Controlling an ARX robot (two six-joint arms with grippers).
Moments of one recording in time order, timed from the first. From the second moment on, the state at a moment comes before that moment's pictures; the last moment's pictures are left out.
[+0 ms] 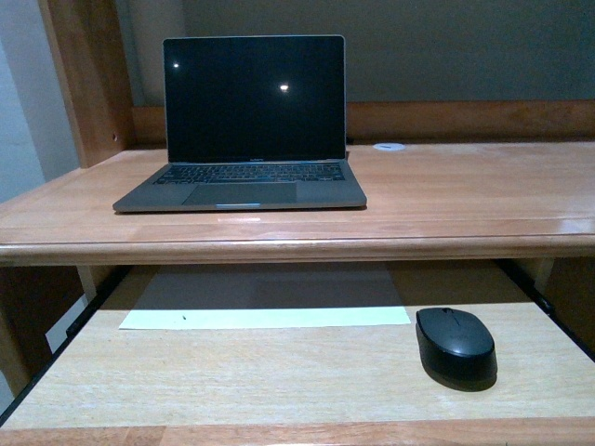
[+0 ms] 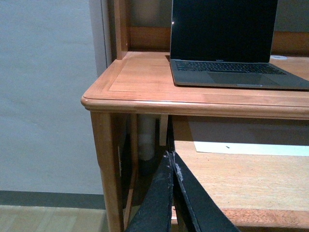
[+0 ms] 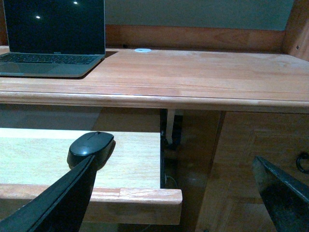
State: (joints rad) left arm 0.00 0.33 0.01 0.34 0.00 0.00; right arm 0.00 0.01 0.02 0.00 0.00 0.00
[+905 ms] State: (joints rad) left arm 0.00 0.00 0.01 0.00 0.00 0.00; right arm 0.00 0.01 0.02 0.00 0.00 0.00
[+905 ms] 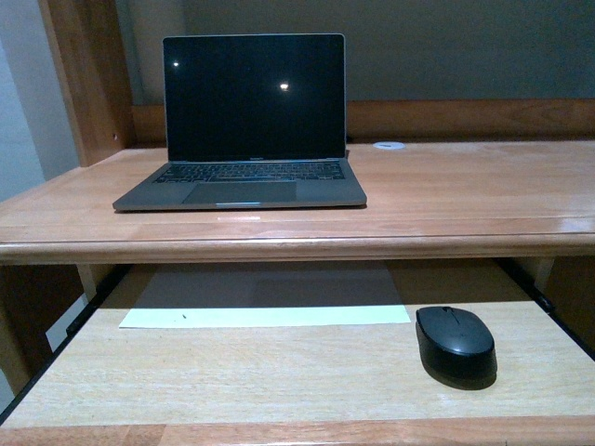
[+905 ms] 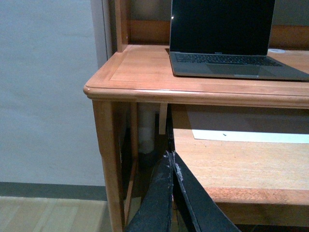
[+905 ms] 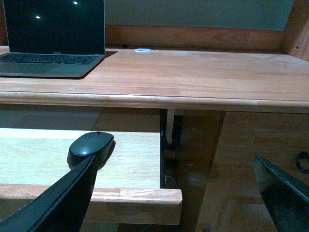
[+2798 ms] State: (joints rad) left arm 0.00 0.00 0.01 0.00 0.00 0.00; right arm 0.41 1.80 0.75 0.46 0.33 0.37
